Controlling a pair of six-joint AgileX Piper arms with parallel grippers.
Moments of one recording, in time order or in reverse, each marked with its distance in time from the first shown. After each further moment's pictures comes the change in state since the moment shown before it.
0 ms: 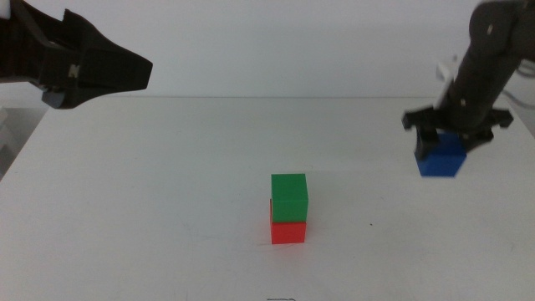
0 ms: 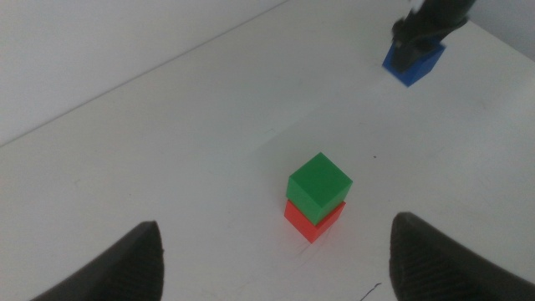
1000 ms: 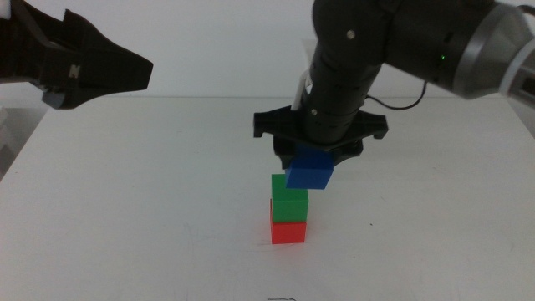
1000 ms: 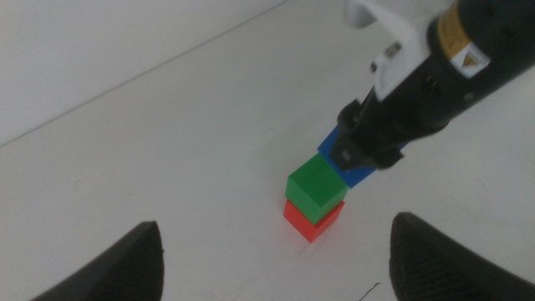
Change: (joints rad) left arm 0.000 0.000 0.000 0.000 0.000 0.000; right arm 0.563 -0.102 -0.112 -0.097 0.042 0.553
